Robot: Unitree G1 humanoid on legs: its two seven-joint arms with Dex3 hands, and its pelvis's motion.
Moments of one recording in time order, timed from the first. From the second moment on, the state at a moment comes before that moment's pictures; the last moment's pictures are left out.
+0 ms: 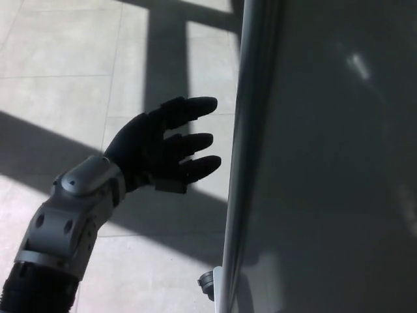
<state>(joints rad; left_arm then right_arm) -0.51 0.26 -0.14 0.25 -0.25 0.36 -0.39 0.10 -0.33 -0.40 1.08 0.16 -0.54 0.19</state>
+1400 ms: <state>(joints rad) -0.65 0.00 -0.18 0.50 -0.10 0.25 -0.27 0.08 -0.35 -0.35 1.09 0.16 -0.55 0.17</state>
